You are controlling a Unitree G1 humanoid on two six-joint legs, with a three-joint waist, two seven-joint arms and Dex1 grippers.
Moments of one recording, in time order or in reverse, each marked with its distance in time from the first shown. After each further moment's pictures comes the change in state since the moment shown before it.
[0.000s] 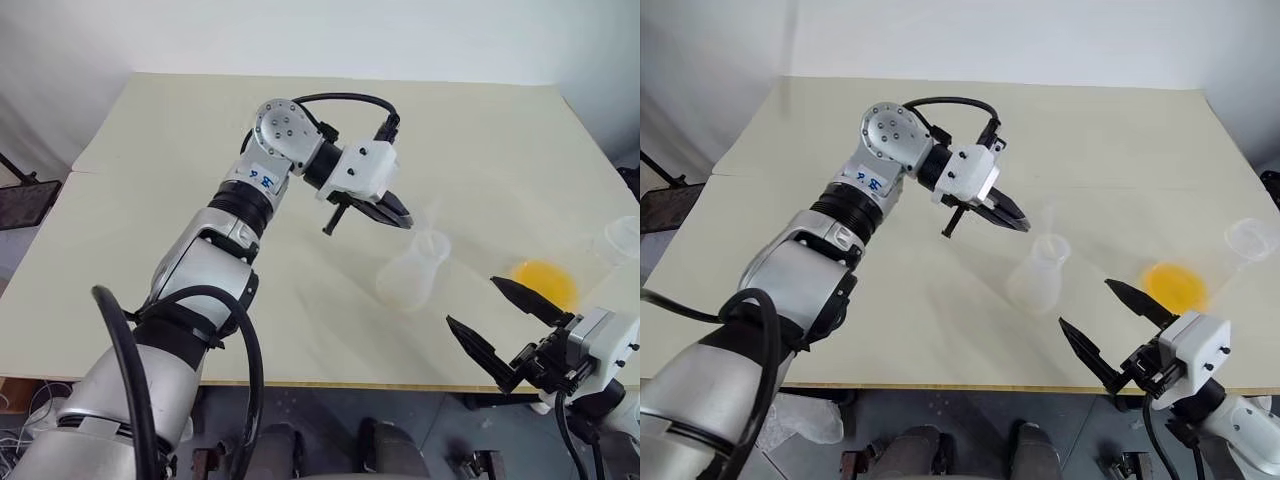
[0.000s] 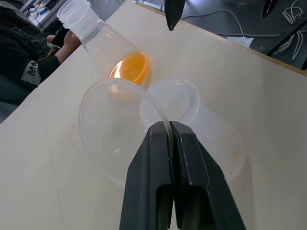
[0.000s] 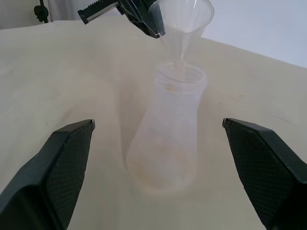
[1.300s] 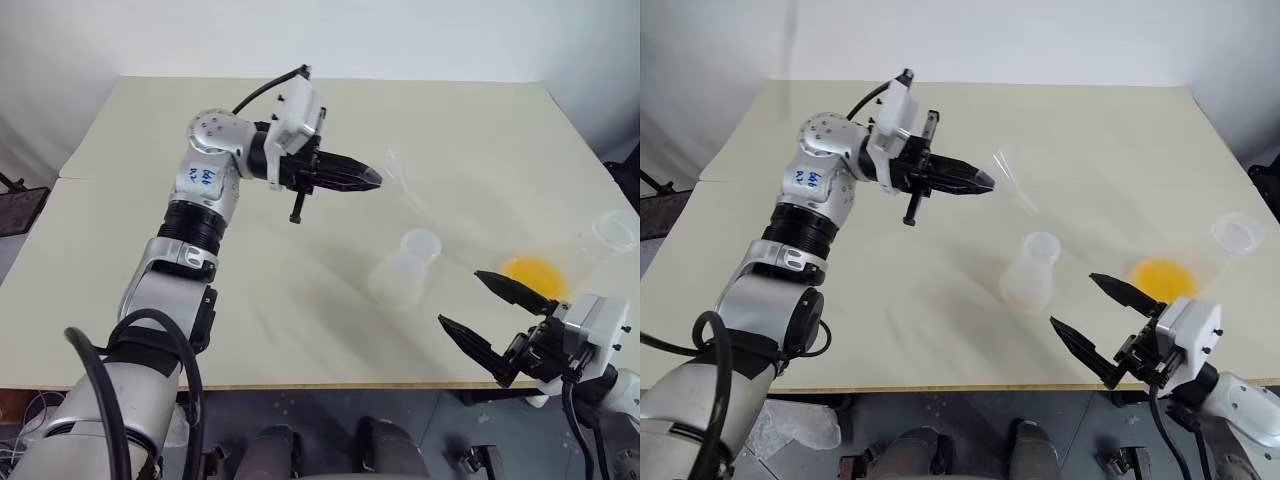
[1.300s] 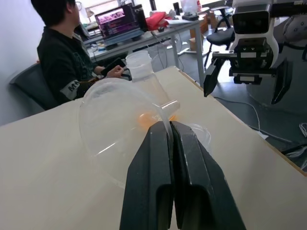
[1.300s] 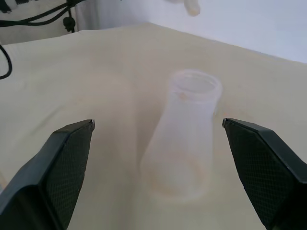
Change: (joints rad) left arm 0.204 0.145 0.202 -0.382 -0.192 0.520 0.000; right arm -0.090 -0.061 0.010 0.063 0.079 0.031 0.088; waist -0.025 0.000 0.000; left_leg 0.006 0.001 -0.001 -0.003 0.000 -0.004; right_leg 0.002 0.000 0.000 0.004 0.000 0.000
